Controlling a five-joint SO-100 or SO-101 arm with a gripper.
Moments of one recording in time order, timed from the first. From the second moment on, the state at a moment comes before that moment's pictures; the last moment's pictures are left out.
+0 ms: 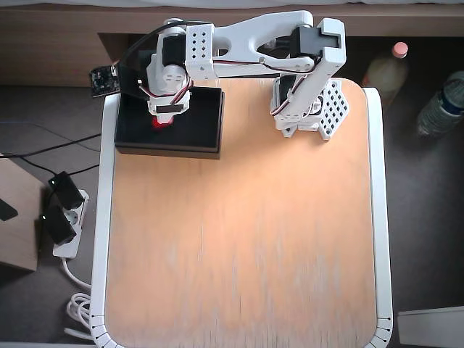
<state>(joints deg) 83.8 100.5 101.7 70.0 188.4</state>
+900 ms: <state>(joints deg) 59.3 125.6 101.7 70.2 176.2</state>
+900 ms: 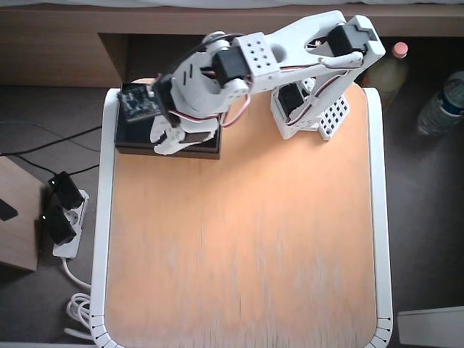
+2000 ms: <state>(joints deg) 6.0 172.0 143.3 71.5 178.6</state>
